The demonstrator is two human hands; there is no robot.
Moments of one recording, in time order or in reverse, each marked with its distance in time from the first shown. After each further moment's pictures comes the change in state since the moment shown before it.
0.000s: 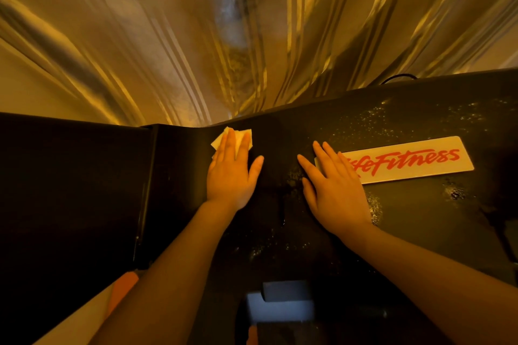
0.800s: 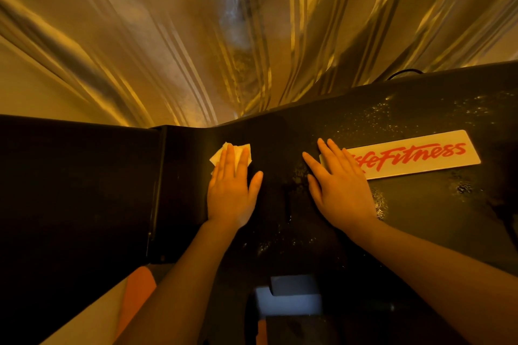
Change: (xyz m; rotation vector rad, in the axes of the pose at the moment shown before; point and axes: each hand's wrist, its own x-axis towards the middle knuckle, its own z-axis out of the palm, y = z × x) left_hand -0.037 -0.009 0.001 0.015 -0.012 -0.044; right_hand 0.000 -0.001 -0.002 0.000 0.008 -0.009
